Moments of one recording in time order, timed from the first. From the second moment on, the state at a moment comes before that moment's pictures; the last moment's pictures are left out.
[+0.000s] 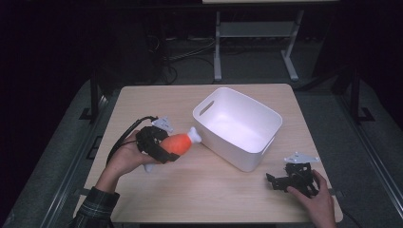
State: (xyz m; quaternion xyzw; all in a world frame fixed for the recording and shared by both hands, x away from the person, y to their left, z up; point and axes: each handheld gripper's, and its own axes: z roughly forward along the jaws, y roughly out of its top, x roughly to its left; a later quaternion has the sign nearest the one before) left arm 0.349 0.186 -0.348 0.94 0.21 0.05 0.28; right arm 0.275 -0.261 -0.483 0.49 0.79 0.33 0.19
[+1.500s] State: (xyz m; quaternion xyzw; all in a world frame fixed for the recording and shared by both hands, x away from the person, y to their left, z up) left arm 0.395 0.152 -0.279 0.93 0.17 0.07 0.32; right arm 0.275 -0.261 -0.483 0.49 0.79 0.33 0.19
